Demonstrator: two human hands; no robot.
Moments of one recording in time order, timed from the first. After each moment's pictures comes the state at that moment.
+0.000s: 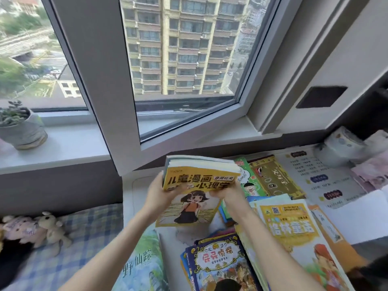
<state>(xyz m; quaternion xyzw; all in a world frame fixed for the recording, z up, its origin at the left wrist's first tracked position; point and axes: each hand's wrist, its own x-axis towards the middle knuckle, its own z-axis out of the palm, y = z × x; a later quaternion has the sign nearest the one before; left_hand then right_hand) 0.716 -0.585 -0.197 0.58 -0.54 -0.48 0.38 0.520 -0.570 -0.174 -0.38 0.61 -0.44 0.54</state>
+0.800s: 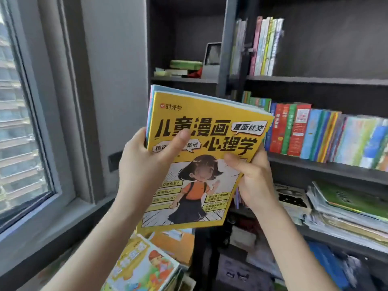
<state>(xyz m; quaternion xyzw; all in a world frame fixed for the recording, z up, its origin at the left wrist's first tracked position) 0.490 -0.371 0.144 0.14 -0.70 -0.50 0.49 0.356 -0.244 0.118 -0.38 0.50 -0.78 0.05</state>
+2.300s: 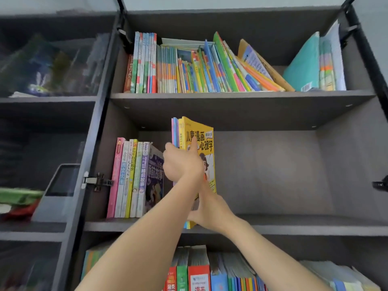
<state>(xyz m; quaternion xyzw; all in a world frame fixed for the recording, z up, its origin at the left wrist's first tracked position) -0.137 -0.193 0.447 0.12 -0.63 -0.50 0.59 -0.151 -0.123 0.361 -0.39 0.82 -0.30 -0.29</state>
